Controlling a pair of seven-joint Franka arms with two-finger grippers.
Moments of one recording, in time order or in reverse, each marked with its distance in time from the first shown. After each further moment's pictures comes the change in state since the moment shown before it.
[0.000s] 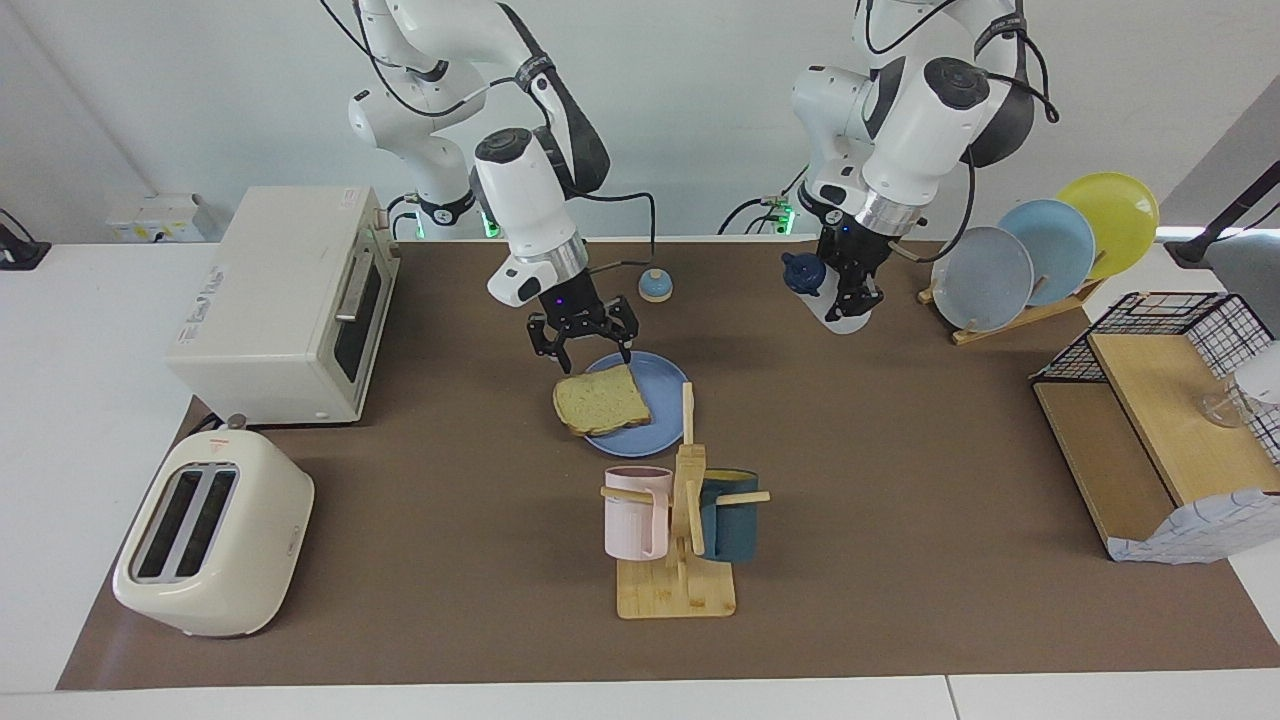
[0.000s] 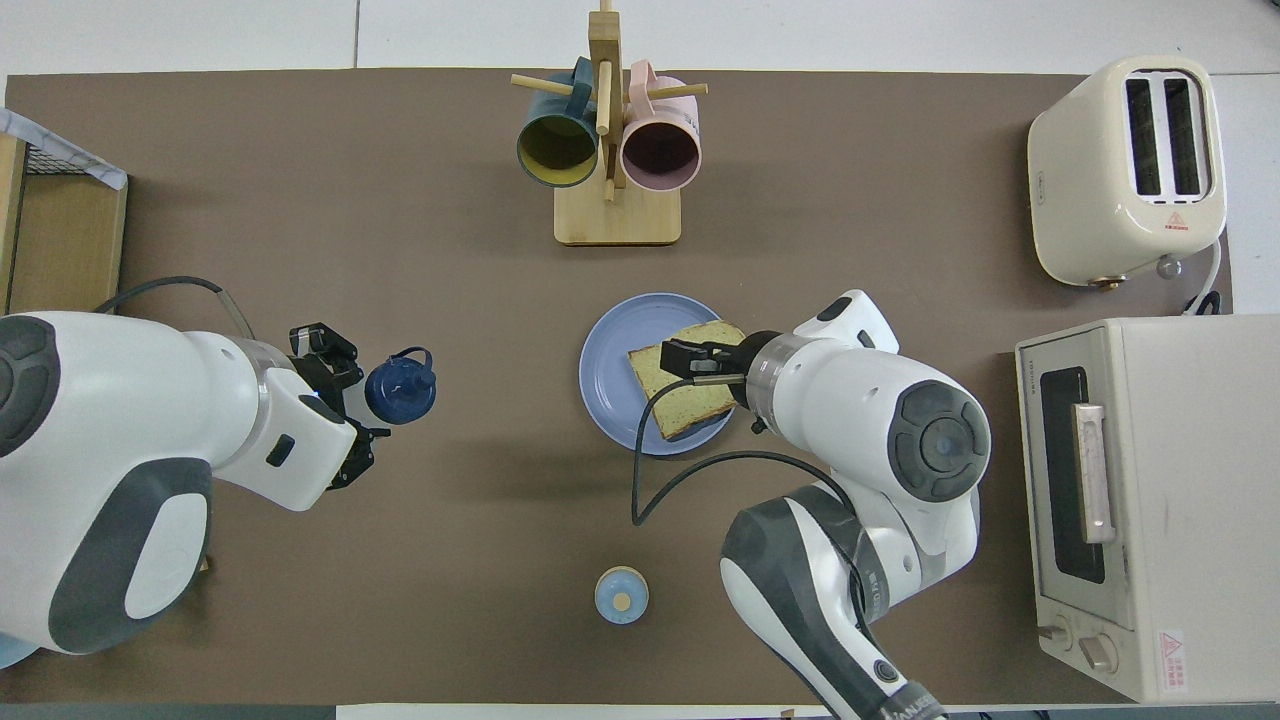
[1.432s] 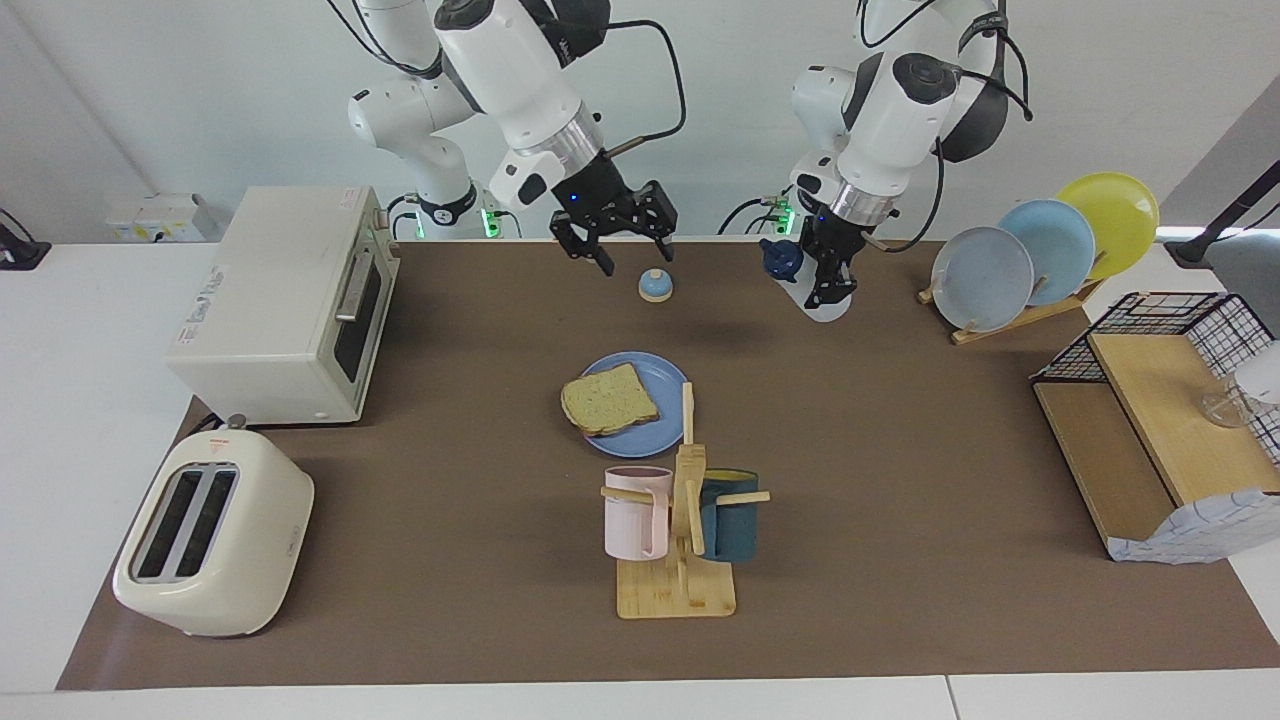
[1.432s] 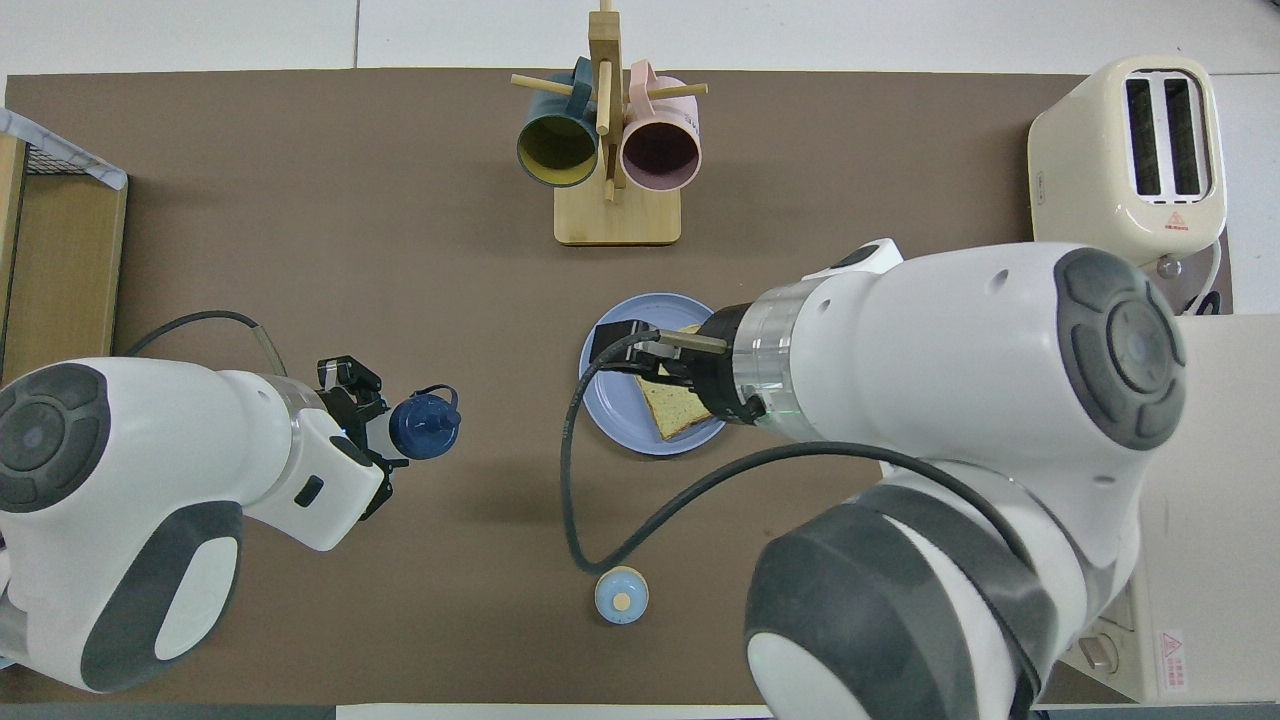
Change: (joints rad) left arm -0.003 -0.041 -0.039 -0.059 0.001 0.004 0.001; right arm 0.026 -0.067 0.030 0.418 0.204 -0.566 0.229
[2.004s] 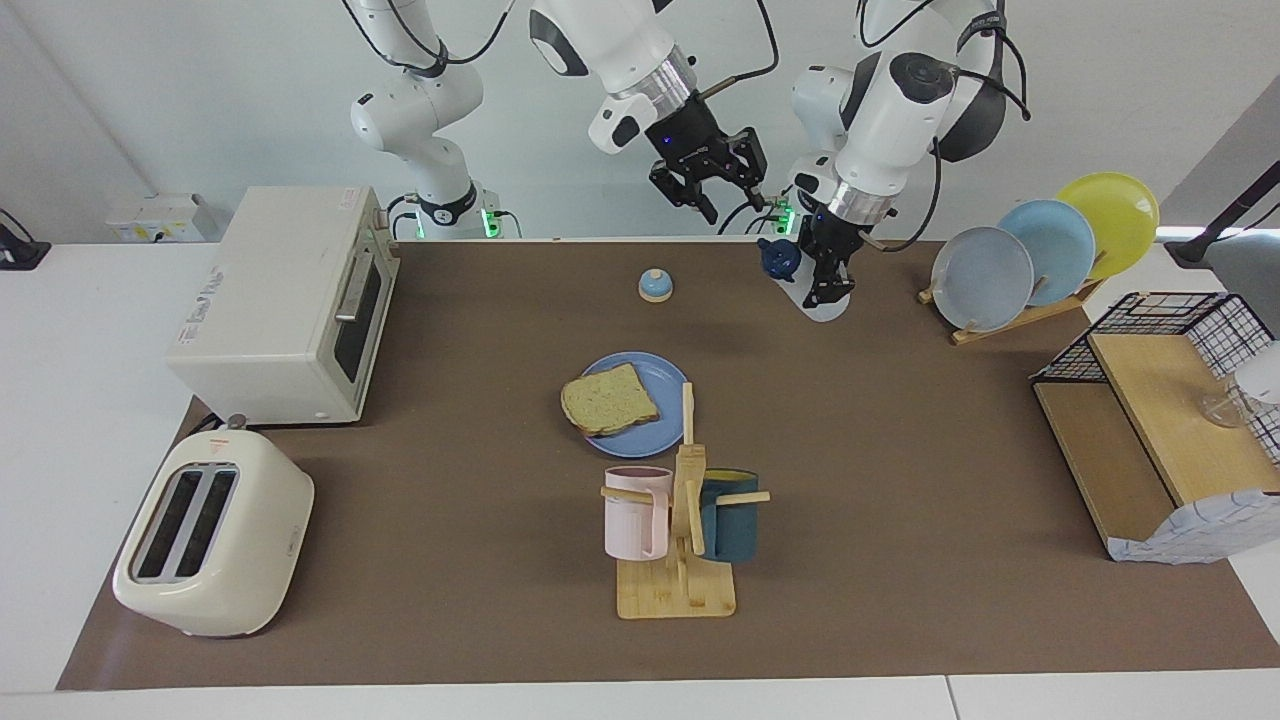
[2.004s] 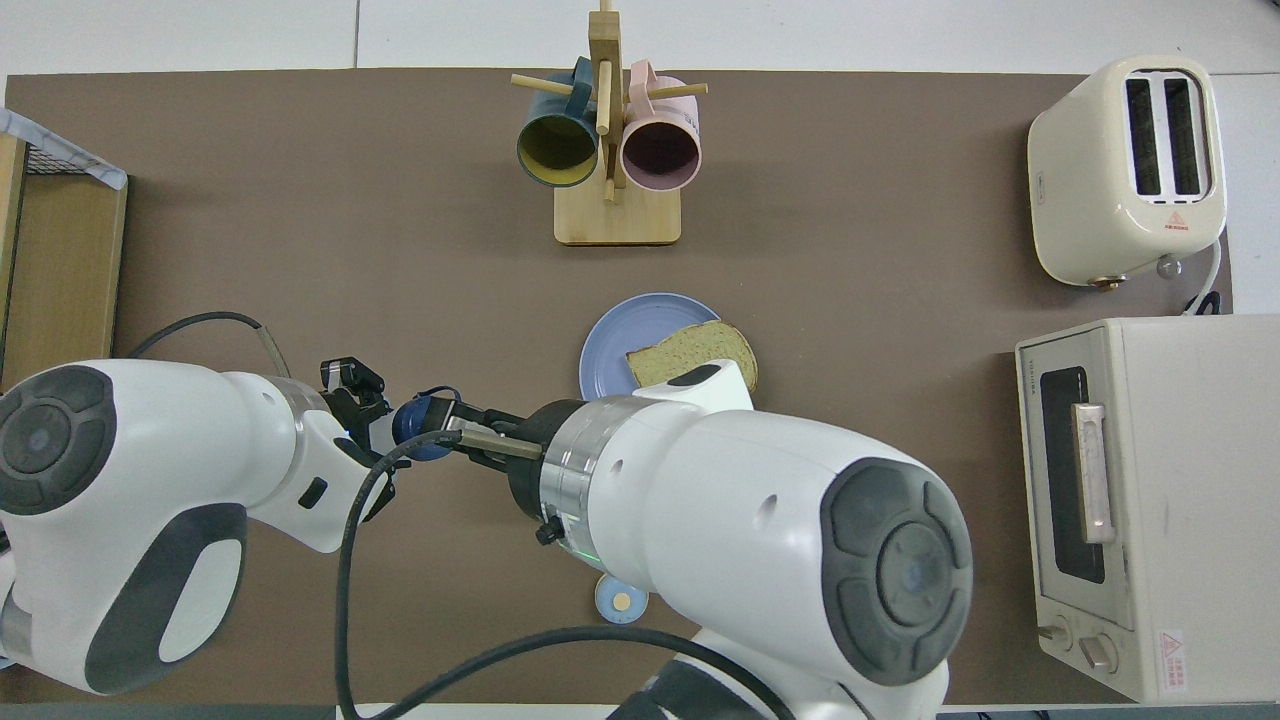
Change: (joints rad) left arm 0.000 0.000 -0.006 0.000 0.000 0.000 -0.003; right arm 0.145 0.020 0.044 -0.005 0.003 0.215 0.265
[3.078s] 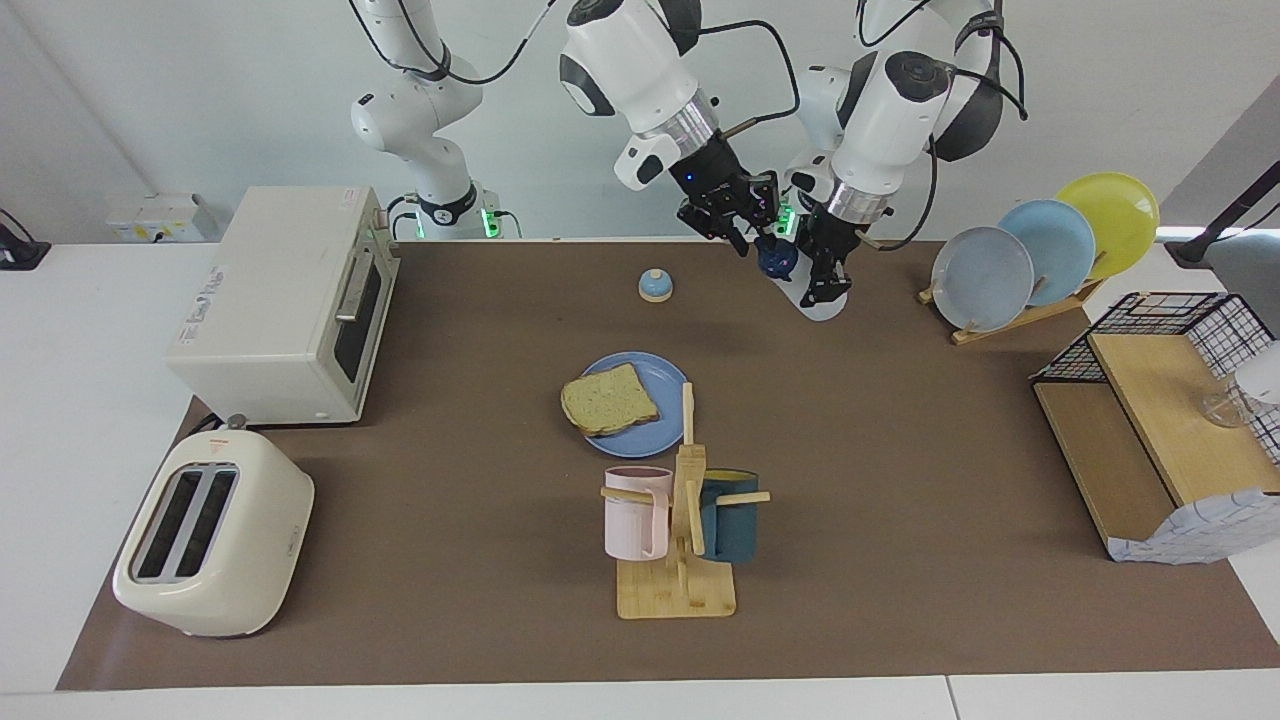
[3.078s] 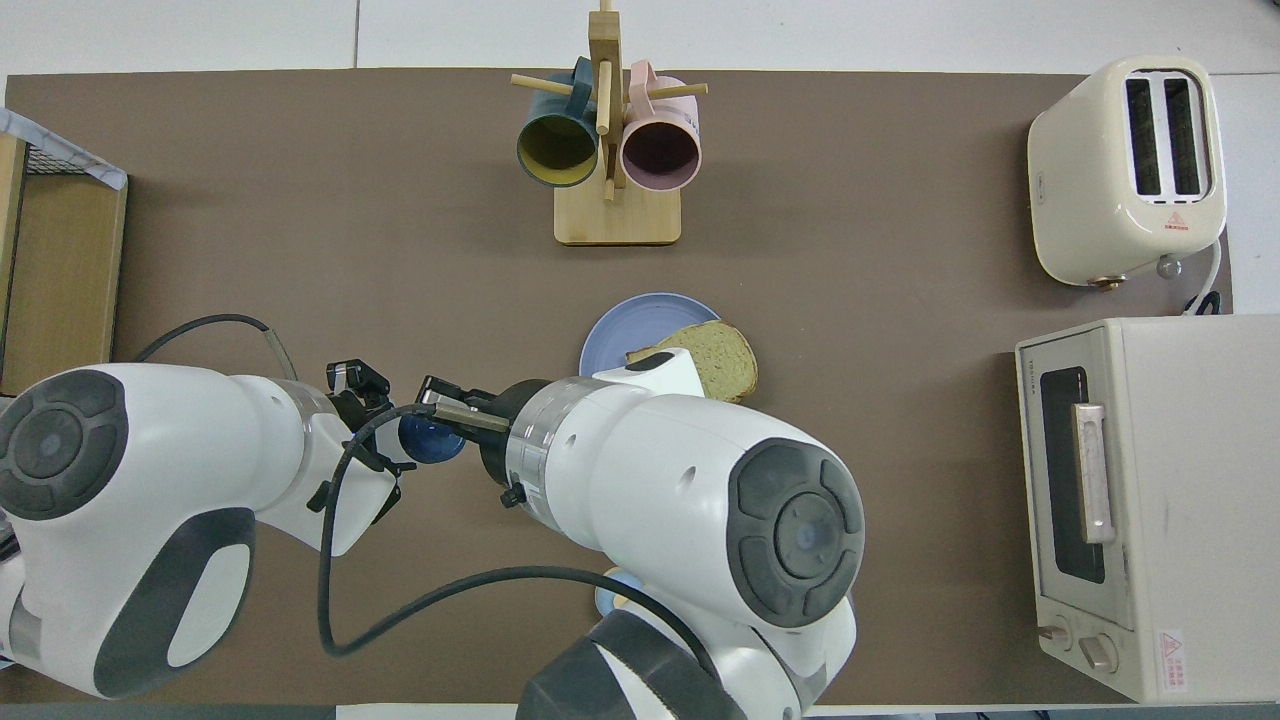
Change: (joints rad) left arm 0.000 0.000 -0.015 0.000 0.000 0.000 -0.013; right arm 0.002 0.081 0.021 -0.001 0.000 0.115 0.000
